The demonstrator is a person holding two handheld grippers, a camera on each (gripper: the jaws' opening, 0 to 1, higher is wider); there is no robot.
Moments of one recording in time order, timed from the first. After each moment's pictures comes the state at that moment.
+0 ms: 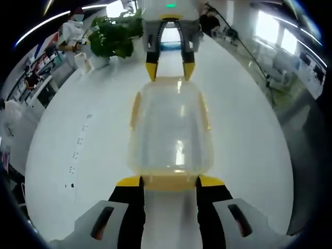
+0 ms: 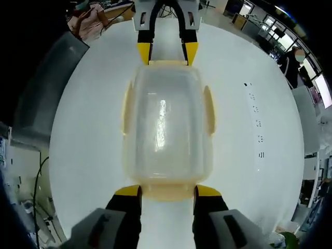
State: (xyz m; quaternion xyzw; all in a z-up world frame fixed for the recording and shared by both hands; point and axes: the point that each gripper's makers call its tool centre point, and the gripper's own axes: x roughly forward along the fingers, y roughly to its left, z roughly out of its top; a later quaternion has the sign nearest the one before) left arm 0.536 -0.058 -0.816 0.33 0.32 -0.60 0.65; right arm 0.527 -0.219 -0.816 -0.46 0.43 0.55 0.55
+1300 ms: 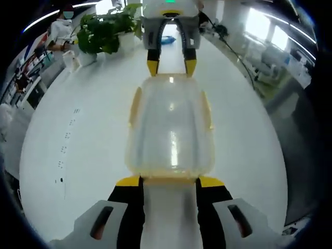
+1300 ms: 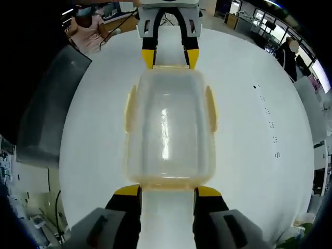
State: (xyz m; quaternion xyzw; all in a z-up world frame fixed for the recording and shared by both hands) left arm 0.513 -0.029 -0.828 0.34 0.34 -0.64 0.60; right arm 0.488 -0.191 -0.830 -0.39 0.45 0.56 0.57
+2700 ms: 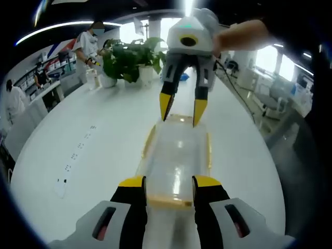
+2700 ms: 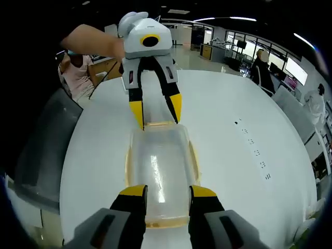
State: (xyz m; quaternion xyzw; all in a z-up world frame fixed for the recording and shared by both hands) left arm 0.510 -0.055 -0.792 0.21 0.27 -0.64 0.69; right arm 0.494 -0.115 -0.792 -0.28 0.35 0.58 0.69
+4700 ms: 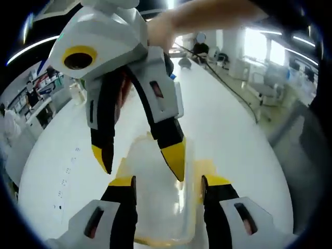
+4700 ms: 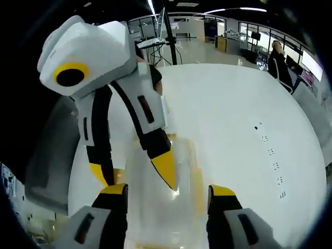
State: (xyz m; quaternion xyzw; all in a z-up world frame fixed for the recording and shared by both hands) left arm 0.479 -0.109 -0.799 0.26 0.22 -0.65 0.67; right arm 0.516 -0.089 -0.811 -0.27 0.40 0.62 0.61
